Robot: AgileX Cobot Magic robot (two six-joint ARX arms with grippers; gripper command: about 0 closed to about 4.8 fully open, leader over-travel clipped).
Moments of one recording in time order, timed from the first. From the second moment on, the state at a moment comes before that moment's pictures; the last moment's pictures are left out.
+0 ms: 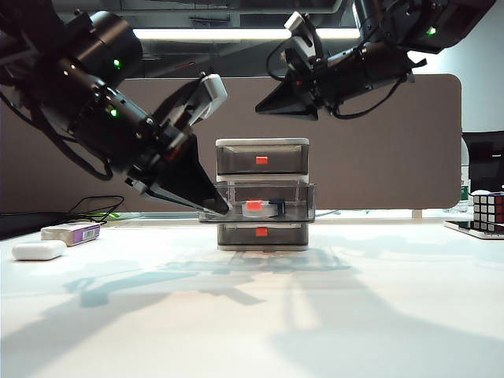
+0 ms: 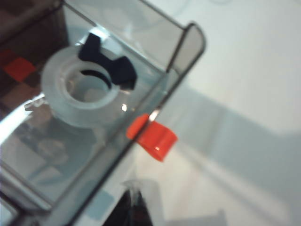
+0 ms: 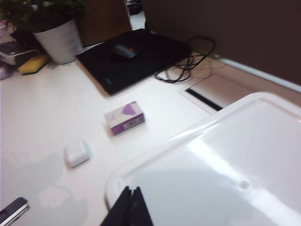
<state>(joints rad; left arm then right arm) -0.47 1.61 0.87 -0.01 0.56 0.25 0.30 1.89 1.39 0.23 -0.71 0.01</state>
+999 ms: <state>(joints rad) -0.49 1.72 0.87 0.31 0.45 0.14 0.30 1.88 1.39 0.06 -0.41 -0.09</state>
